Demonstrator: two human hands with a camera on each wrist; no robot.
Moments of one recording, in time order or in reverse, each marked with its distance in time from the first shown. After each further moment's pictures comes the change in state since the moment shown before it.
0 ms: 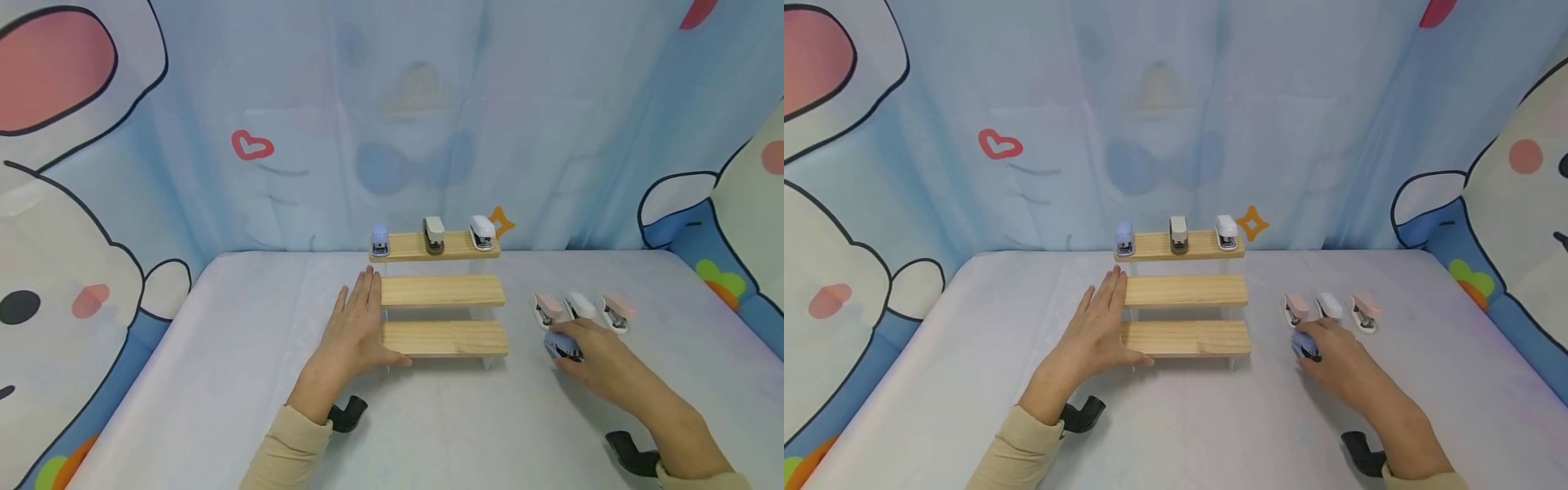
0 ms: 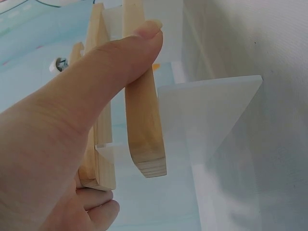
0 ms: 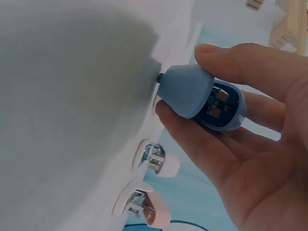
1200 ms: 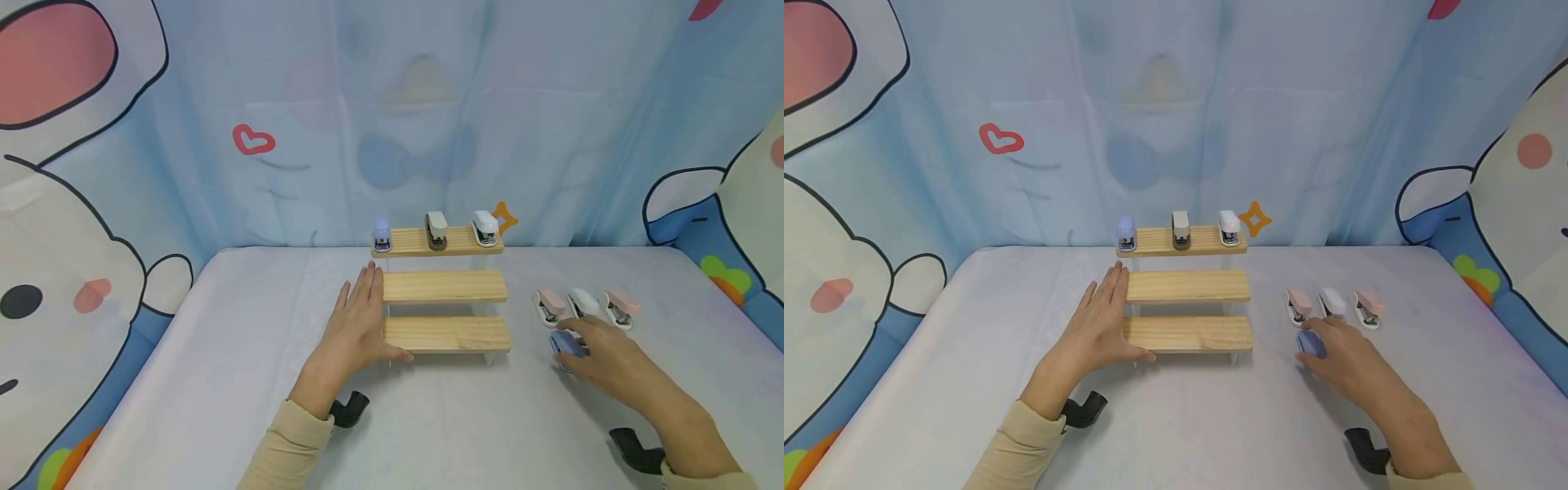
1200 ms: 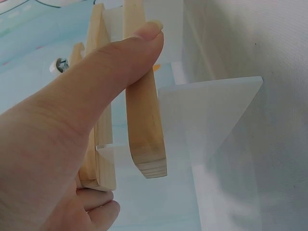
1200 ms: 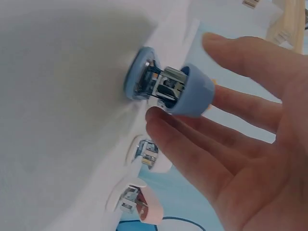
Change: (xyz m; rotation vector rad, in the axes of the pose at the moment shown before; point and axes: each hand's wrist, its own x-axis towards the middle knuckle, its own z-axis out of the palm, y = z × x) left_hand 0.001 -0.001 0.000 -0.014 0.008 0.007; right_hand 0.000 0.001 -0.003 0.023 -0.039 0.070
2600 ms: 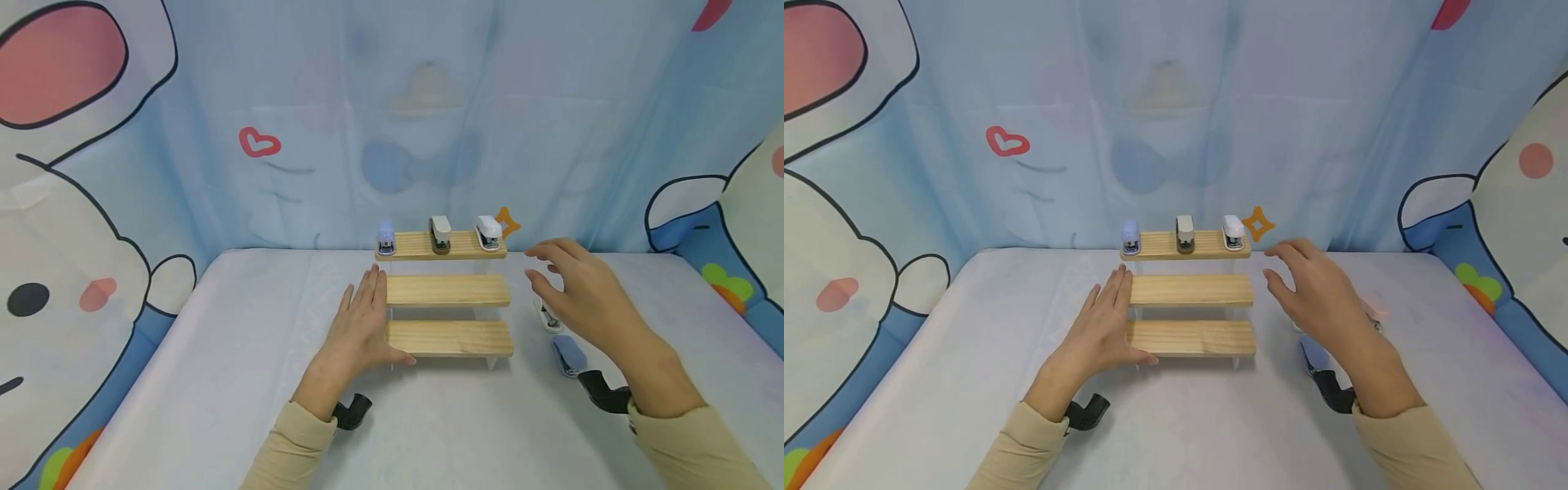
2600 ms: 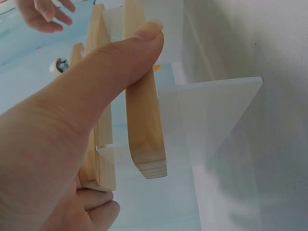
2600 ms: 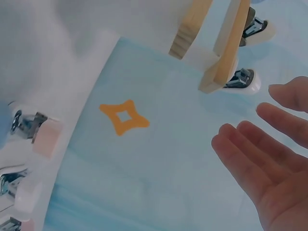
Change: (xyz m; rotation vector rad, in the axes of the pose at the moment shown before) left_hand 0.000 0.000 0.000 -0.012 0.001 -0.002; right_hand 0.022 -0.075 -0.057 0.015 0.532 -0.375
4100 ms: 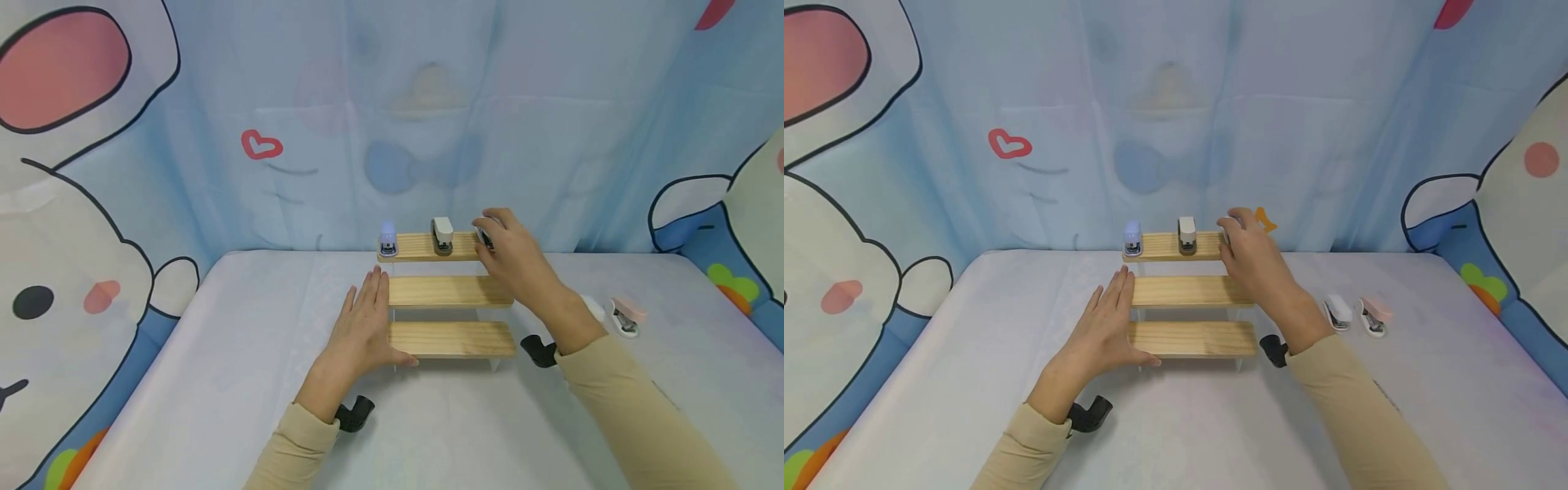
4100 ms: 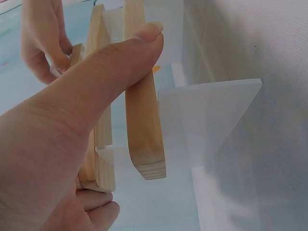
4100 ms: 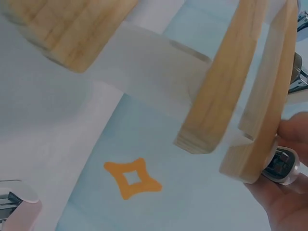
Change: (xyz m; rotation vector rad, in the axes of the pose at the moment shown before) left_hand 0.000 0.001 0.000 0.018 -0.008 -0.002; right_hand 0.067 -0.019 0.050 0.073 -0.030 -0.085
